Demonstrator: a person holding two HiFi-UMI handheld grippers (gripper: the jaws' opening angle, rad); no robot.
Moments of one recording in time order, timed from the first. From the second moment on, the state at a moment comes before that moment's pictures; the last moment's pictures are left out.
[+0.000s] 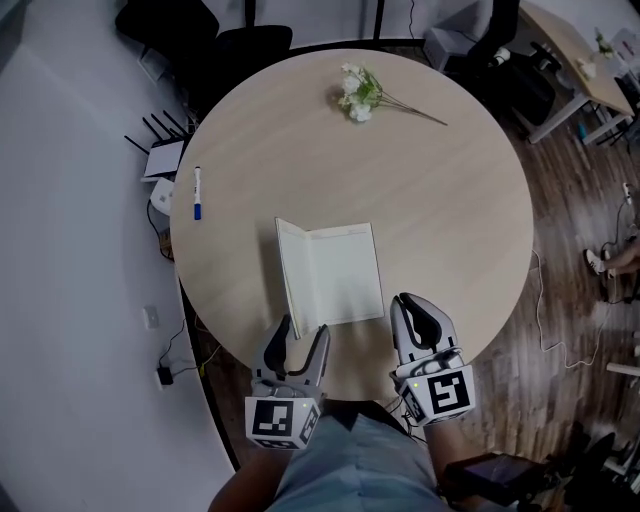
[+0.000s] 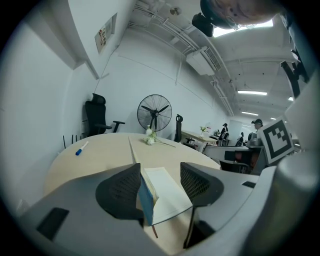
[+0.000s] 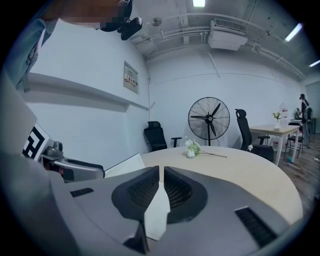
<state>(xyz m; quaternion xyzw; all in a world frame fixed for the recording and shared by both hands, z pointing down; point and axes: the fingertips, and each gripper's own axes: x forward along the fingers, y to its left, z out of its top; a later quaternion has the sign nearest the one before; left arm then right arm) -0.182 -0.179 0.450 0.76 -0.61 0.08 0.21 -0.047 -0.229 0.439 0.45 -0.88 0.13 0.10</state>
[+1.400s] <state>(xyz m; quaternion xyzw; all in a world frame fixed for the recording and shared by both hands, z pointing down) -0.050 -0.230 0.491 0.85 -0.47 0.14 0.22 0.071 -0.254 0.478 0.55 -0.81 0.17 0.09</state>
